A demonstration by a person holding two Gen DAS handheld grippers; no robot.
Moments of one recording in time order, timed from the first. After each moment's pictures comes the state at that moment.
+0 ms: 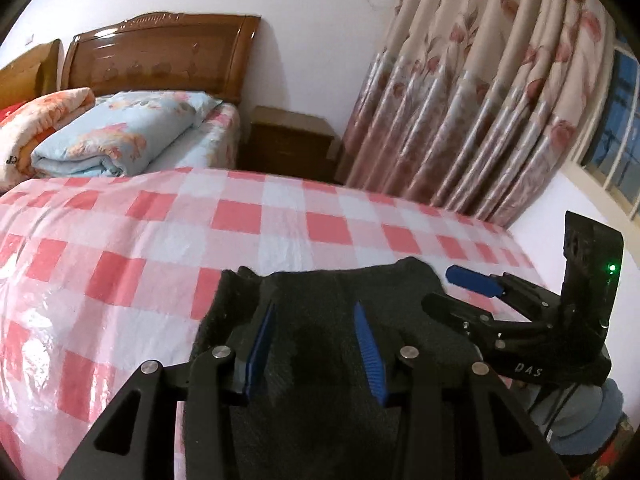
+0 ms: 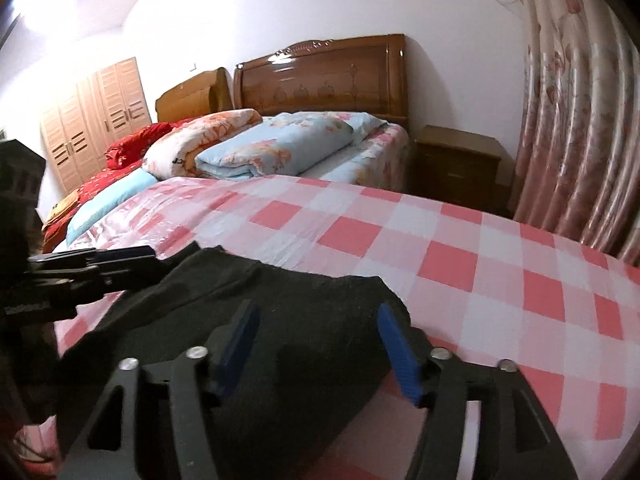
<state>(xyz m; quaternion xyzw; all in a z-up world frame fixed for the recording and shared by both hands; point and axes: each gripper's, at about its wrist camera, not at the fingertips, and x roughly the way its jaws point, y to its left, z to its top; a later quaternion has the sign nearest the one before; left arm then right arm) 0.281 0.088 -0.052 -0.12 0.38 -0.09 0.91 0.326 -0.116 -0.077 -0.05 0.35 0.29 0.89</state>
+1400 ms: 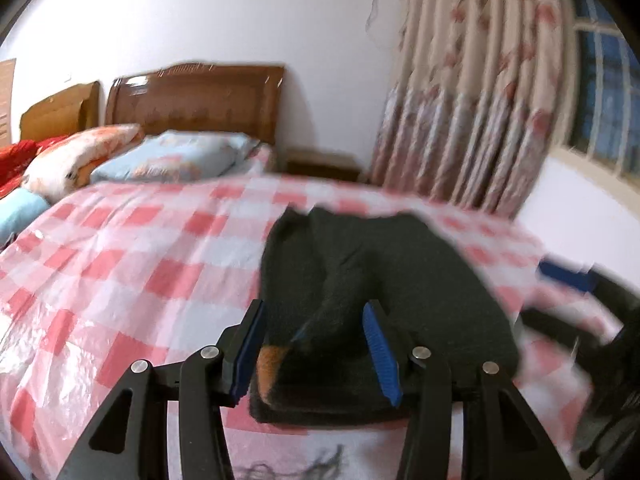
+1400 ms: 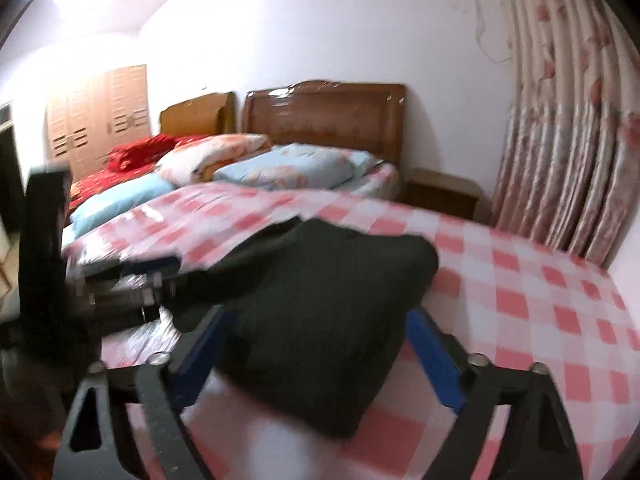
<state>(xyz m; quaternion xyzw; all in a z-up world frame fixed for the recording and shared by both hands) 0.119 0.091 -0.066 -0.09 0.30 -0.02 0.95 0.123 -0.100 -0.042 -0.09 0.26 0.26 0.93</state>
